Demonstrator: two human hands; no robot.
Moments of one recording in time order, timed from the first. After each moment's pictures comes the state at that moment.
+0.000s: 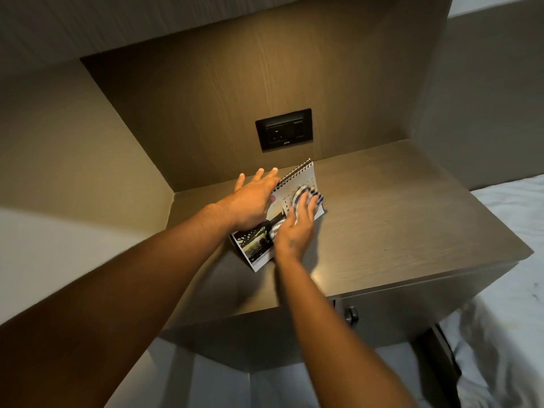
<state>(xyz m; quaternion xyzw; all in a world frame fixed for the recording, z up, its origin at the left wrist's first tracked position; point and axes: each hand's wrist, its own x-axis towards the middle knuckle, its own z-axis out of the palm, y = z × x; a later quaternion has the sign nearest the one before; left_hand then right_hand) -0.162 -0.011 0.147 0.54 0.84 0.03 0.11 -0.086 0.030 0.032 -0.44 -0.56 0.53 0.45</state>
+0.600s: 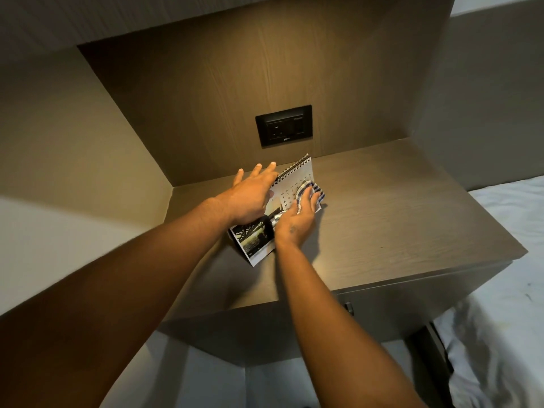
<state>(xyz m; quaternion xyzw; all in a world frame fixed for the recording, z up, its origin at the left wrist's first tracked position) -0.161 -0.009 0.148 0.53 0.84 0.03 0.11 -0.094 0.046 0.038 -0.47 -0.51 0.56 0.44</state>
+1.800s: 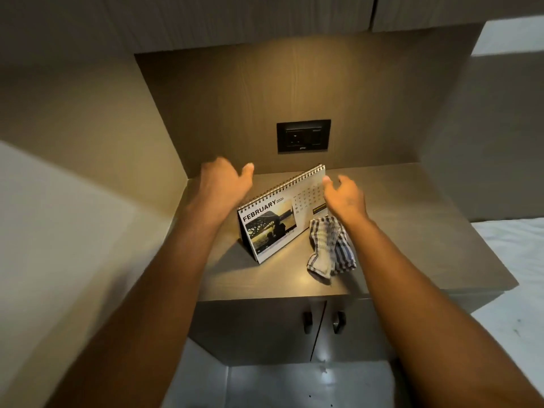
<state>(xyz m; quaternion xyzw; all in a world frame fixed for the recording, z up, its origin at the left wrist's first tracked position) -0.143 -0.069 0.198 0.21 0.95 0.23 -0.06 -0.035 0.142 0.103 -0.42 -0.79 0.40 0.19</state>
